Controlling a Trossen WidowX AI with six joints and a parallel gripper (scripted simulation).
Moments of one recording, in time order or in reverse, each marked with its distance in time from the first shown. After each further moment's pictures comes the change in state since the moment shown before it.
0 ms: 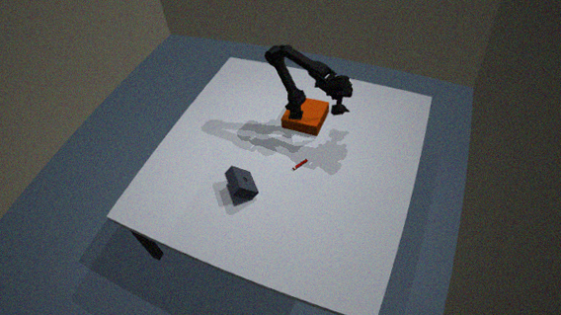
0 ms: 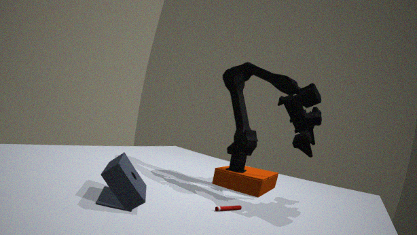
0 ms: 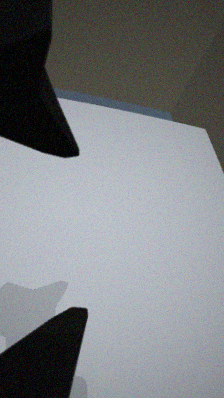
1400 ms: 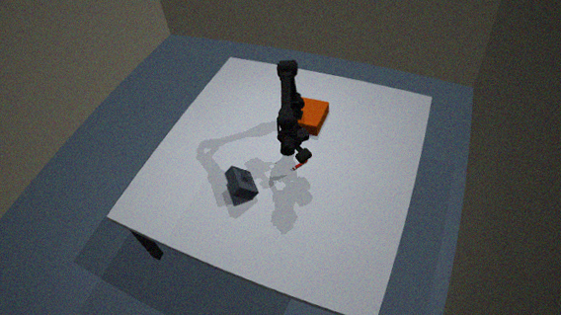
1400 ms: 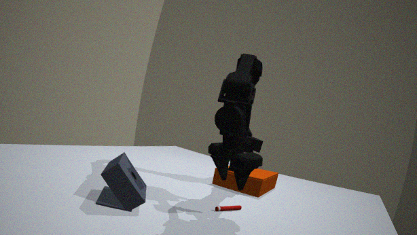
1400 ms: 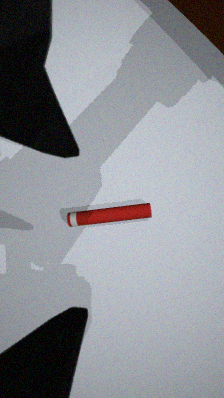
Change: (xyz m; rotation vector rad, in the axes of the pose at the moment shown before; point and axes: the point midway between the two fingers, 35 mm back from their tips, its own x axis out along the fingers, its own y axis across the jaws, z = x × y) arm -0.116 -0.288 -0.143 -0.935 0.560 -0.082
